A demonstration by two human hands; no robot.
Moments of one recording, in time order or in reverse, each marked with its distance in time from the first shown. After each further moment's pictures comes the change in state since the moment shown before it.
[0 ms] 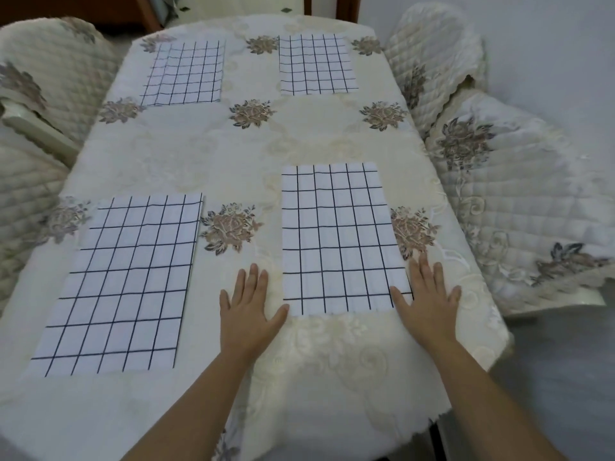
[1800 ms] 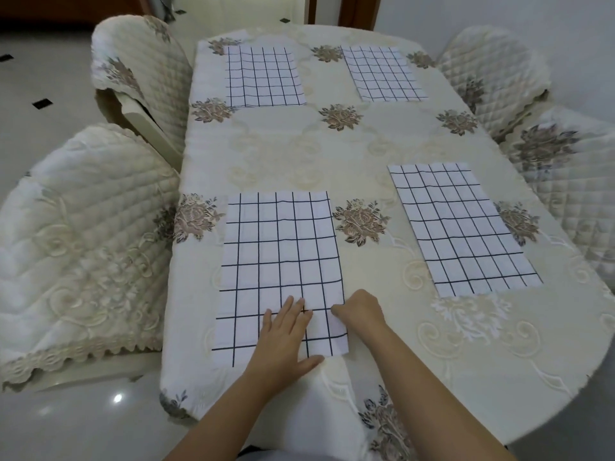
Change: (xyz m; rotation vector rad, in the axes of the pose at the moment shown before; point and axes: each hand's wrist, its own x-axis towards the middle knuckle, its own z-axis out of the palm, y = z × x) left_hand -0.028 -0.266 -0.053 0.148 0.040 0.513; right_hand -0.102 -0.398 0.051 0.472 -0.384 0.402
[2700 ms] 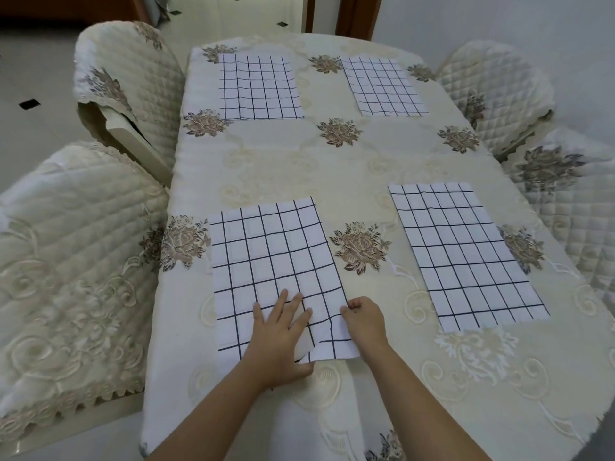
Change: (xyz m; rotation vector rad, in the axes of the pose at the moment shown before) left_hand 0.059 -0.023 -0.029 0.028 -0.202 0.043; right_hand 0.035 -0.012 -0.011 0.321 0.154 -0.133
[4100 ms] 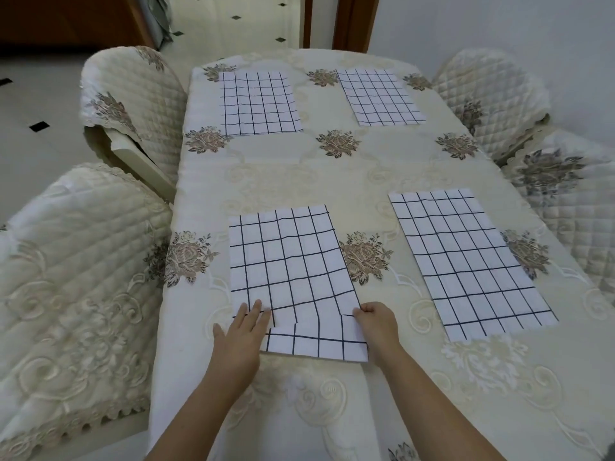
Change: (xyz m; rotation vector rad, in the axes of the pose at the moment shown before) left_hand -0.017 -0.032 -0.040 -0.092 -0.133 -0.309; right_hand 0.023 0.007 -0.007 0.172 0.035 0.060
